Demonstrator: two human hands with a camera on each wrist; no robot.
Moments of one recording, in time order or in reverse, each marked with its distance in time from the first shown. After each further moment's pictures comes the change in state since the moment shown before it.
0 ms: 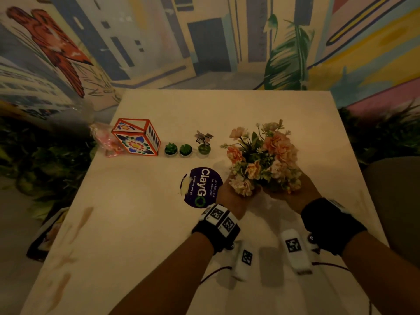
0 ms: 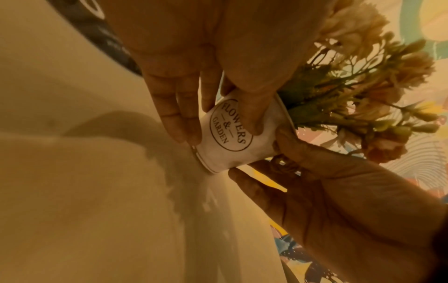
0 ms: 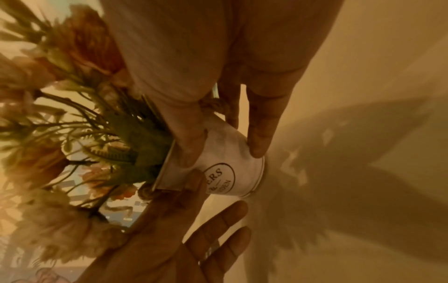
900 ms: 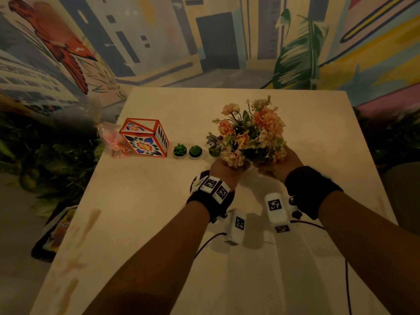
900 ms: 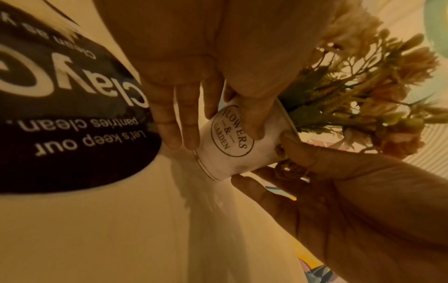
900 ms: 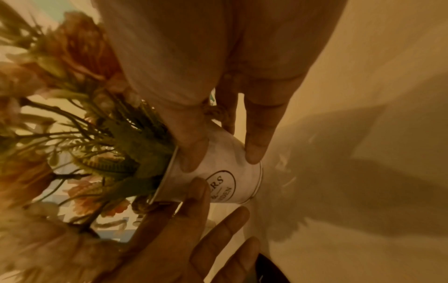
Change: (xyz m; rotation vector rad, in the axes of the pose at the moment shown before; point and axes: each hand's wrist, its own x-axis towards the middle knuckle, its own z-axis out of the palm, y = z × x) left_hand 0.077 -0.023 -0.057 0.363 0.023 0.070; right_hand 0.050 -0.058 0.048 0.129 -0.060 0.115
